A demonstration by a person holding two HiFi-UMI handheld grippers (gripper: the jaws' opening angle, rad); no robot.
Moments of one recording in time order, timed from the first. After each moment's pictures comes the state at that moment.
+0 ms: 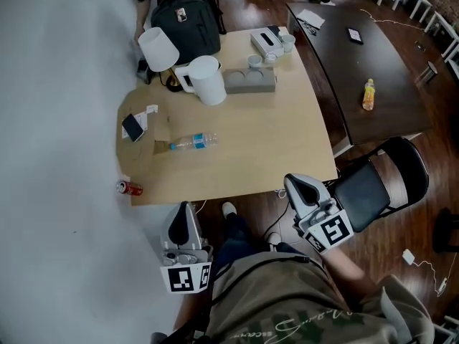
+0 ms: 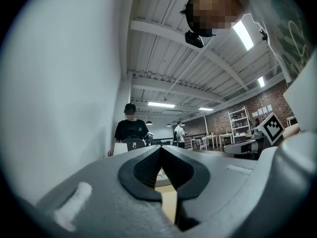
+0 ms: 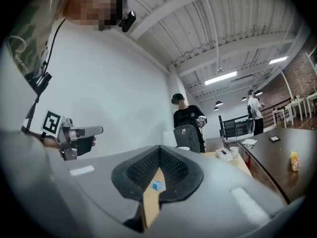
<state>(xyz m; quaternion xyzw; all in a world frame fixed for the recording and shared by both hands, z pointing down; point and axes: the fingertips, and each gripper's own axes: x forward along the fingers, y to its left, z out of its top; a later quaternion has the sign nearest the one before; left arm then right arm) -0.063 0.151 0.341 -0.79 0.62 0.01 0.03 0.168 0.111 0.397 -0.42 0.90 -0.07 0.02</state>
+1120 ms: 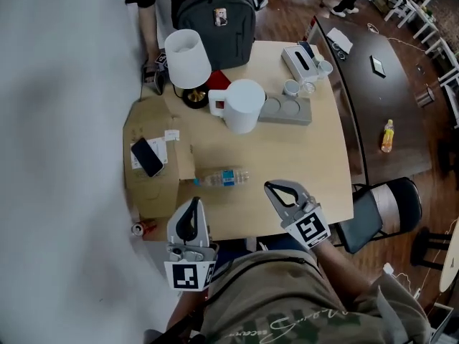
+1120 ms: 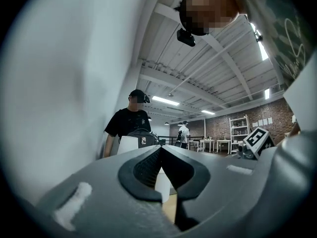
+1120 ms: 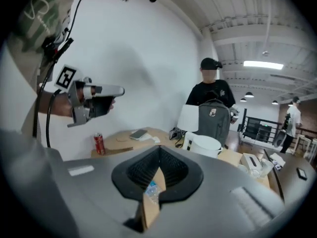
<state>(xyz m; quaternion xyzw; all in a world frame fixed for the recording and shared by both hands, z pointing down) -0.204 -0.057 0.375 -0.80 0.59 0.04 -0.03 -0.043 -0.076 0.480 -0.30 0.93 -0.02 -0.21</state>
